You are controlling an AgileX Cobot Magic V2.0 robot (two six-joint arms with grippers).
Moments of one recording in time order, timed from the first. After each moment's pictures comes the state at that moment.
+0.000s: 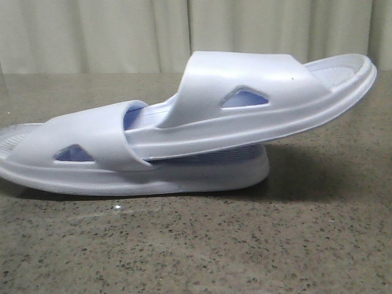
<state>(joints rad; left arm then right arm) -0.11 0.97 -0.35 -1.79 0.48 1.01 0.11 0.53 -0.57 1.51 0.36 -1.00</state>
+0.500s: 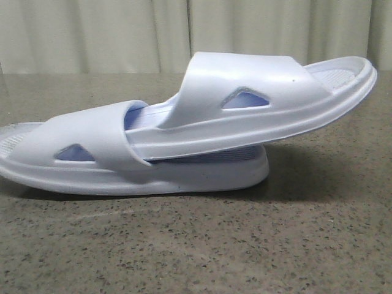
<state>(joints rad) -0.11 0.60 -0.42 -1.64 0.33 1.26 0.11 0.50 -0.57 1.09 0.29 -1.00</state>
